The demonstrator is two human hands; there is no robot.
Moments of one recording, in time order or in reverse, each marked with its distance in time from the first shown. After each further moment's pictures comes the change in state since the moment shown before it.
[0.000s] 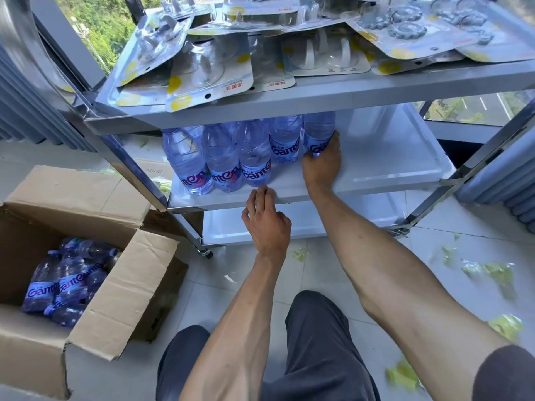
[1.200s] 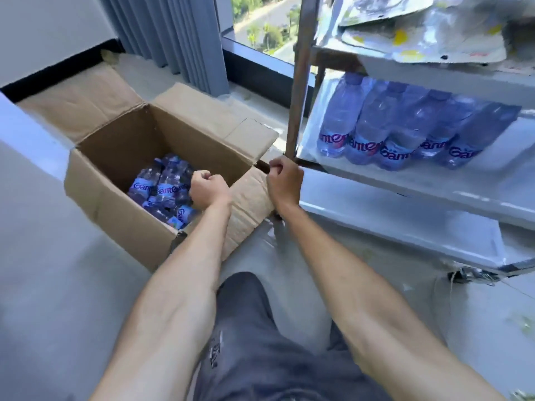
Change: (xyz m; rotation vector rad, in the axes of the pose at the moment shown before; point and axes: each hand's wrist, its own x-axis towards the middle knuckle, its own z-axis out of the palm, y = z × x) left_hand 0.020 -0.290 -0.194 -0.336 0.541 -1.009; right_hand -0.309 -0.141 0.118 0.152 -0.587 -0.243
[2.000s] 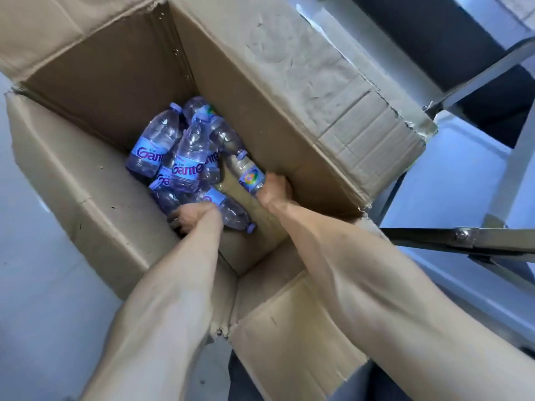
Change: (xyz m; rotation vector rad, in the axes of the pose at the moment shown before) left_hand 0.264 -0.185 0.105 0.531 0.102 -0.784; right_hand 0.073 0.107 0.333 -0.727 -0.893 0.243
